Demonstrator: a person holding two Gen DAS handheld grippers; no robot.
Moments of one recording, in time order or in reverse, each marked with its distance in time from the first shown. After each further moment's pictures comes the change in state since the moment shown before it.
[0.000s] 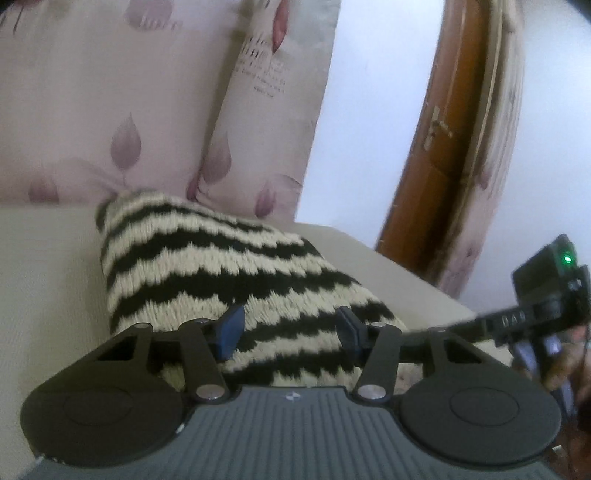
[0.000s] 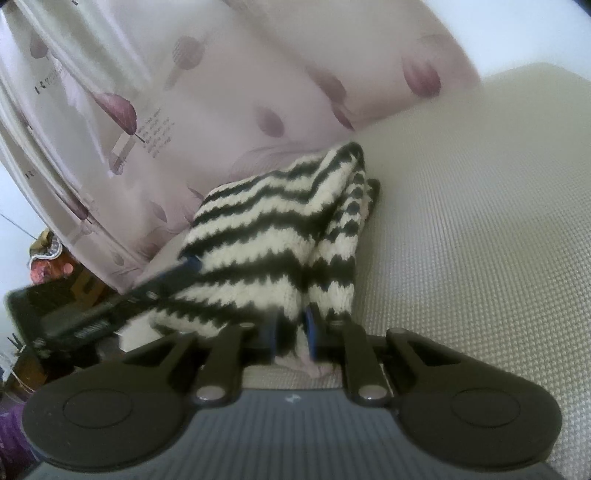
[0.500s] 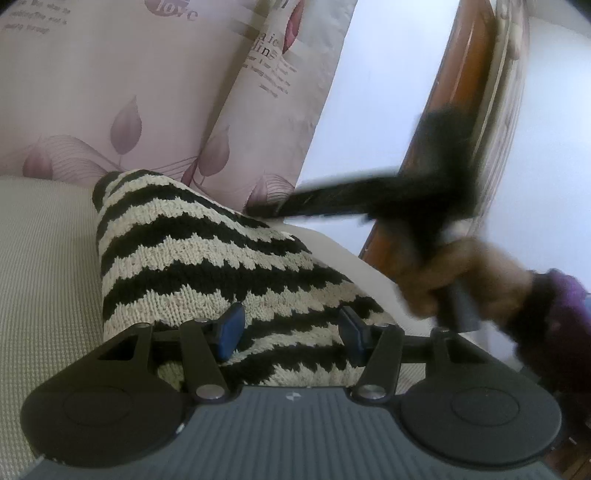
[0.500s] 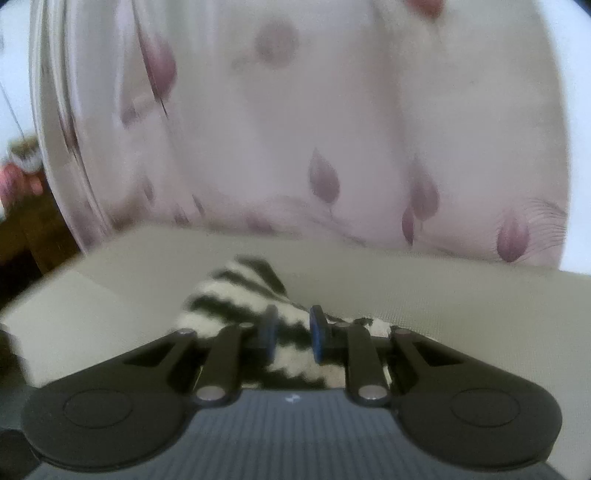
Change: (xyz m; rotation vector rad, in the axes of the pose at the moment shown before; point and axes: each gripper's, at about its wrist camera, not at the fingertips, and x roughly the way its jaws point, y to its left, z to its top) left arm -0.004 0.011 -0.005 -0.065 -0.023 -0.051; right arm 0.121 0.098 0.114 -0.485 0.008 -0.181
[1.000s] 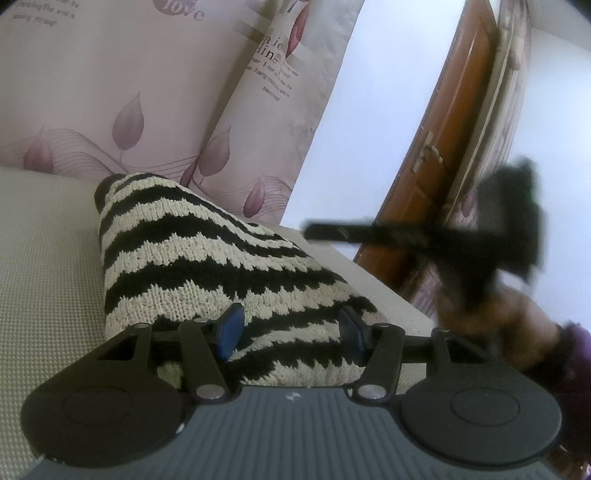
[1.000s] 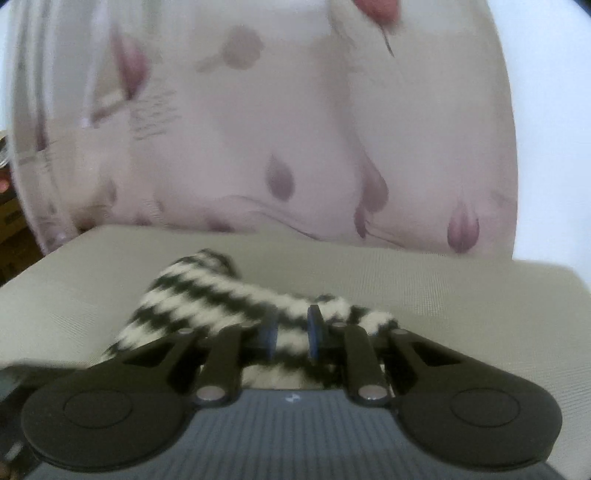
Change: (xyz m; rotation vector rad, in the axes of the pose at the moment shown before) left arm -0.001 0.004 -0.003 -0.022 -0.008 -0.021; right arm -0.045 0.008 -0.044 0.006 -0.095 -0.122
